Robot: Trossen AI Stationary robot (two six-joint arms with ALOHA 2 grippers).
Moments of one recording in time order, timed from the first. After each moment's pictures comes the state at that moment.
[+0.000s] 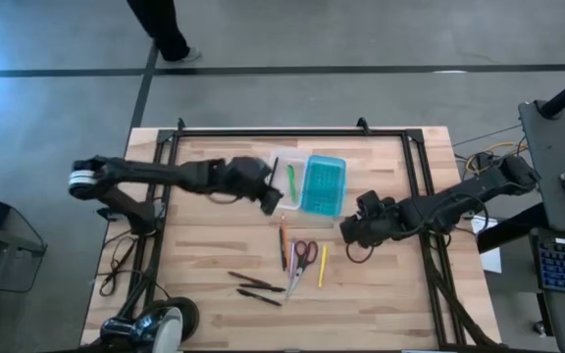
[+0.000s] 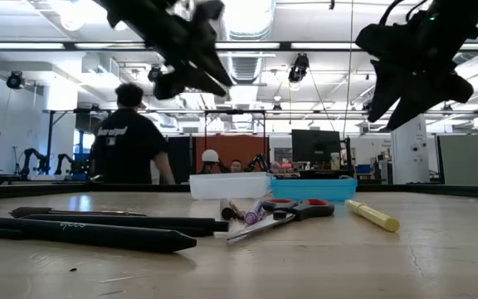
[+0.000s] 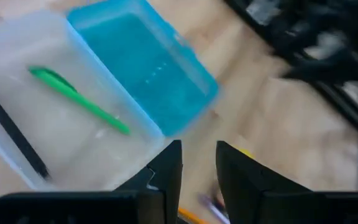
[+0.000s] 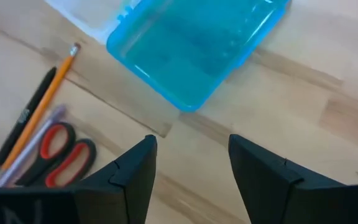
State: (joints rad) left arm 0.12 1.41 1.03 -0.25 -0.04 -0.65; right arm 0.32 1.27 0.82 -0.78 0.53 1.34
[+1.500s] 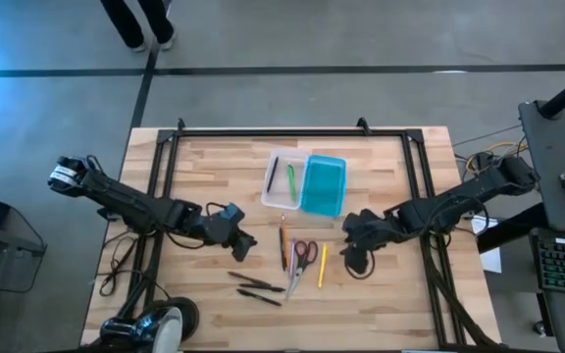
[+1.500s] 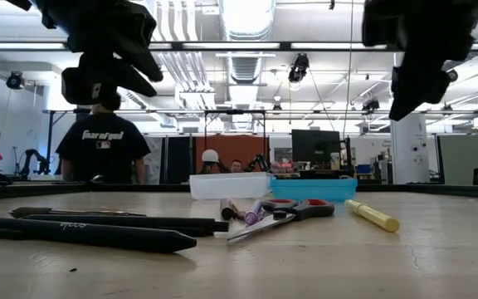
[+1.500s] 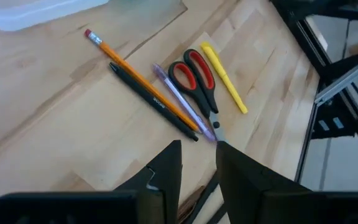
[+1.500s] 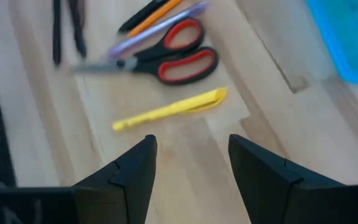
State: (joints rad) left arm -0.31 1.22 0.77 -0.23 -0.21 -1.08; right arm 0.35 1.27 0.82 -0.54 0.13 0.82
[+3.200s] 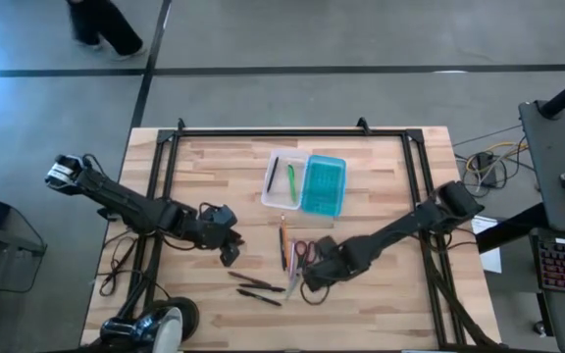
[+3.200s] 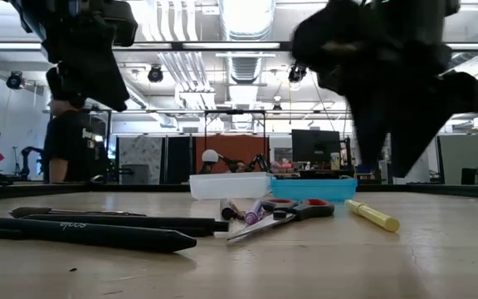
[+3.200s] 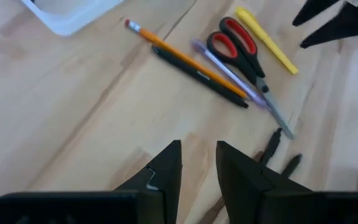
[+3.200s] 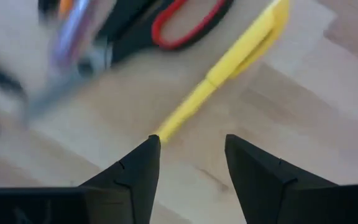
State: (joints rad) left arm -0.35 1.17 0.76 -0.45 -0.29 -0.91; right arm 0.44 1.88 1.31 -0.81 0.07 1.56
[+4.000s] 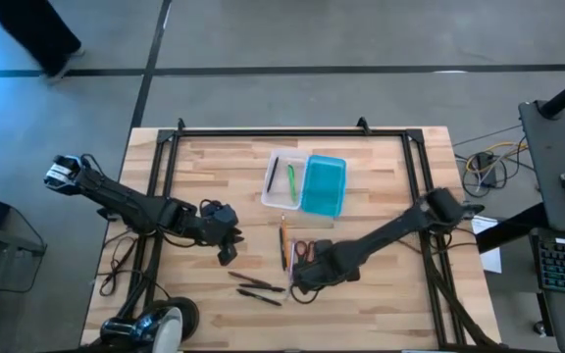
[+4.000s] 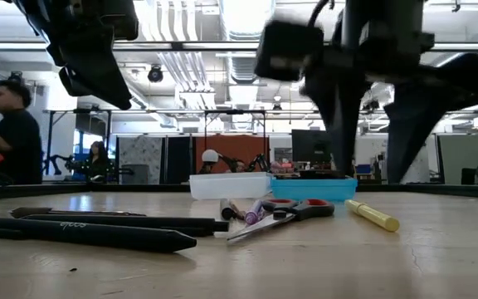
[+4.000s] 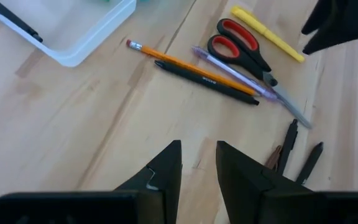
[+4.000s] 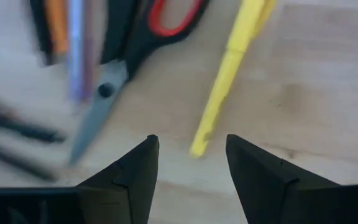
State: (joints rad) left arm -0.33 1.16 0.76 -0.46 -0.29 -0.71; right arm 0.42 2.02 1.48 -0.89 0.03 1.93
